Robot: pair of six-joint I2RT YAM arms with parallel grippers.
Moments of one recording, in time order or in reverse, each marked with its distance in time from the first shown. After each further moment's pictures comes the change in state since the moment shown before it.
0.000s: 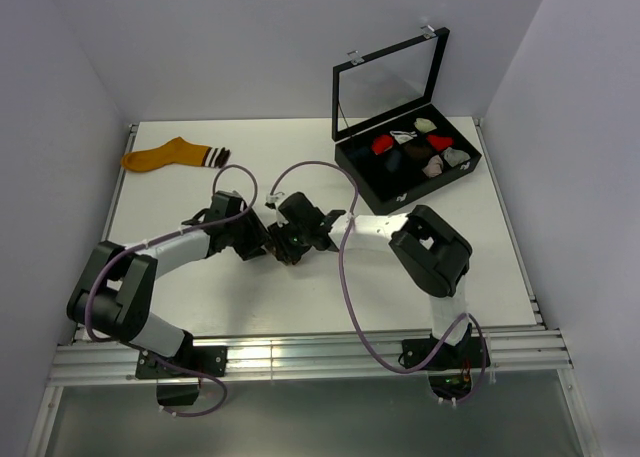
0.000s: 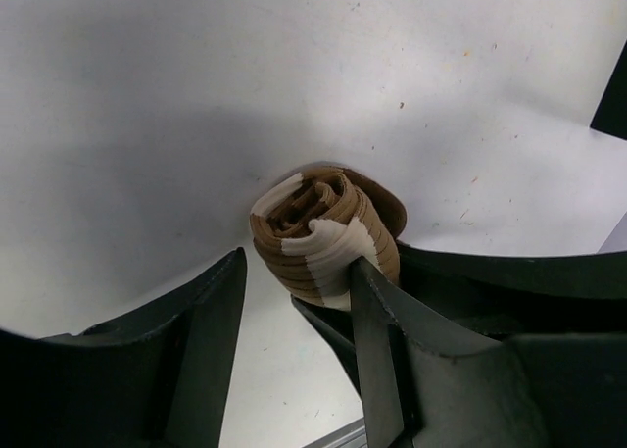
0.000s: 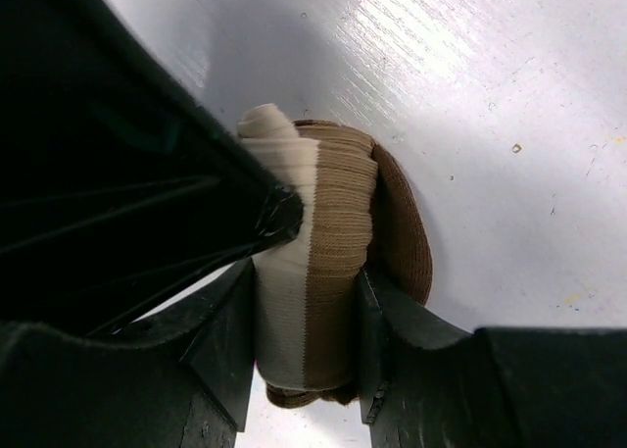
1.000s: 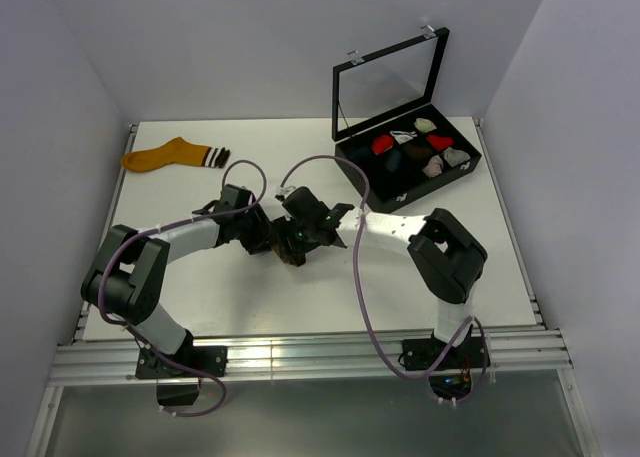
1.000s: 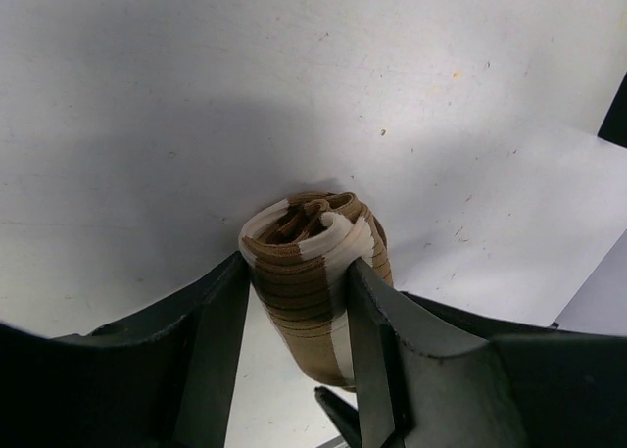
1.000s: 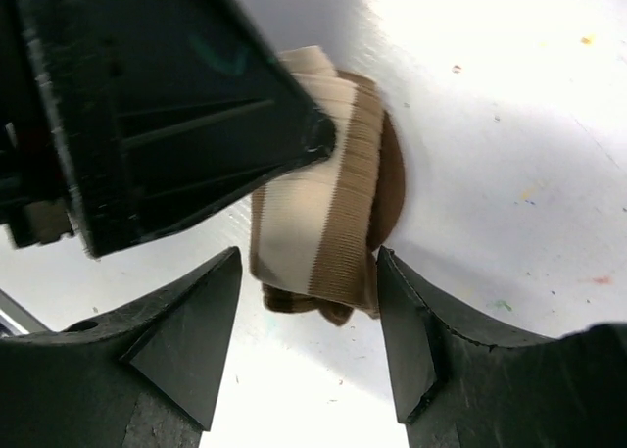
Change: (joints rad) left arm -0.018 0.123 0.106 -0.029 0.004 0.010; right arm -0.010 -0.098 0.021 -0.164 0.066 0.109
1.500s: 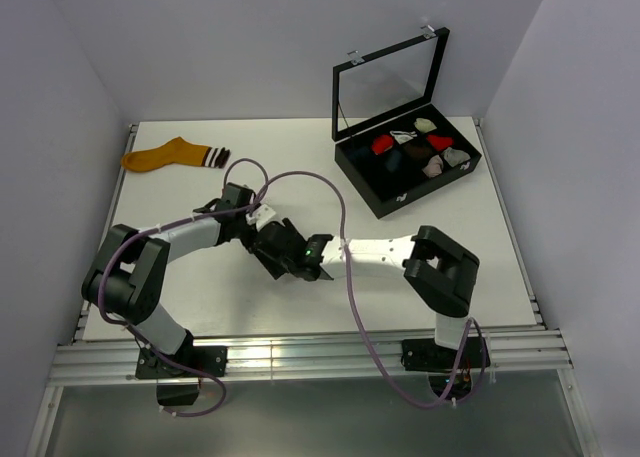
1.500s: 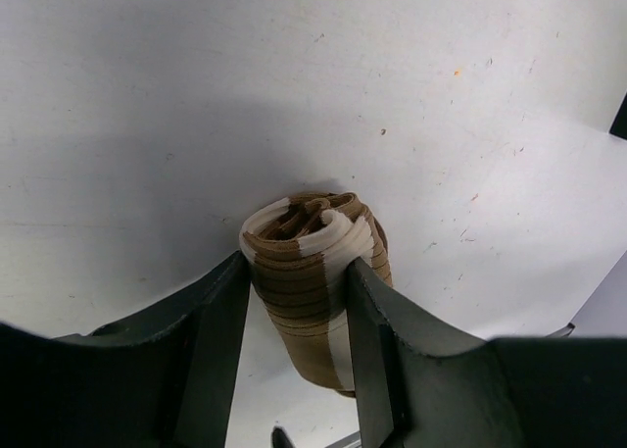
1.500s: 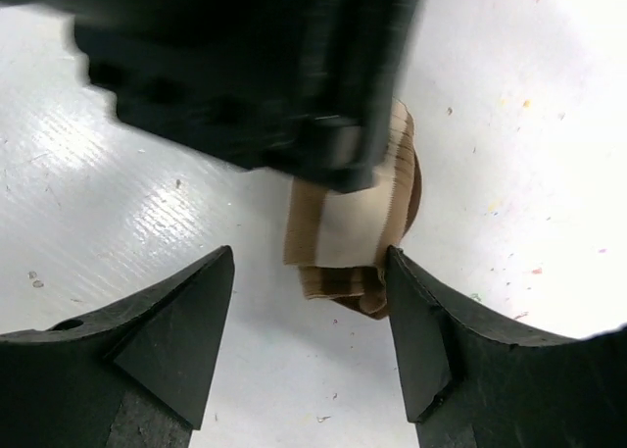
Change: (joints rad) left arm -0.007 0.002 0.019 -0.026 -0.016 0.025; right arm 0.220 -0.011 -0.010 0.053 0.424 -0.123
